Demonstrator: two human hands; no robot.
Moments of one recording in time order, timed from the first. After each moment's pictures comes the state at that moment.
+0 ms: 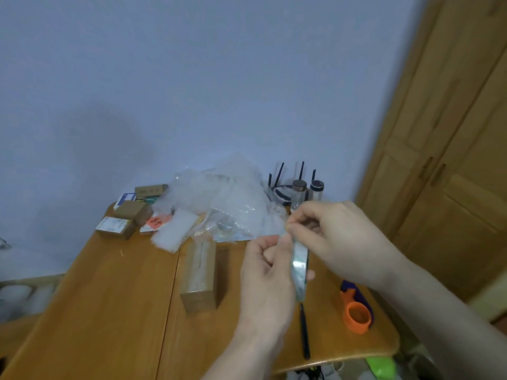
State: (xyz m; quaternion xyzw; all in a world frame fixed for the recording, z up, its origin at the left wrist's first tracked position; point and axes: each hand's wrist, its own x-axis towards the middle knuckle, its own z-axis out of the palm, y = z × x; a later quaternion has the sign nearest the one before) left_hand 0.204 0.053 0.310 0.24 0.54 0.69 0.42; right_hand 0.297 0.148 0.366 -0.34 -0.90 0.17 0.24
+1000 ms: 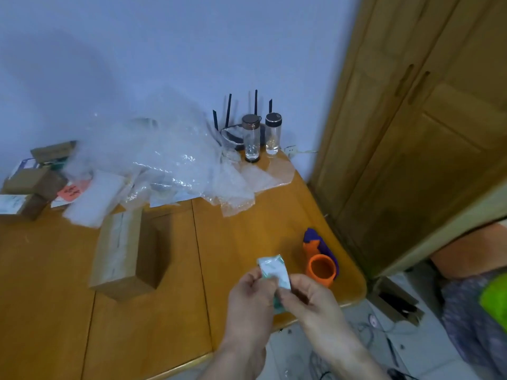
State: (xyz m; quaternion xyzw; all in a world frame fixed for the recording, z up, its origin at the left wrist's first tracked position) left_hand 0.269 0.153 0.126 0.11 0.68 0.48 0.54; right_hand 0.386 0.186 0.083 -0.49 -0.54 0.63 0.26
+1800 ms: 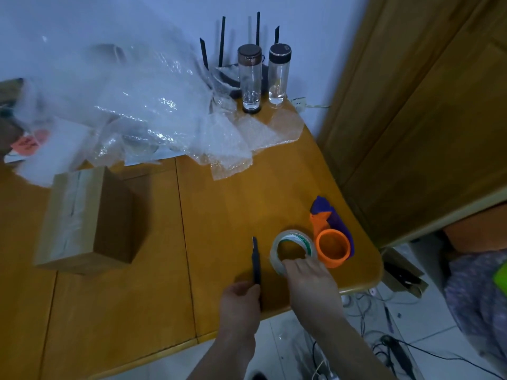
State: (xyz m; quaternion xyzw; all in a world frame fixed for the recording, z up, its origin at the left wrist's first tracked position) left_hand 0.264 0.179 -0.038 -0.04 0.77 0.36 0.53; right_hand 0.387 0.236 -0.077 -0.49 -0.87 0.08 0.01
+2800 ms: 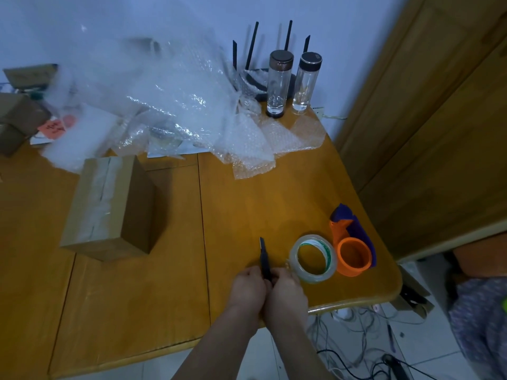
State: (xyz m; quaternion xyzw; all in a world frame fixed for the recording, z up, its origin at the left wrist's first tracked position) left_hand 0.223 0.193 -0.049 -0.03 0.75 0.34 0.57; right_hand 0.295 0.199 -0.097 -0.69 -0.64 0.34 0.04
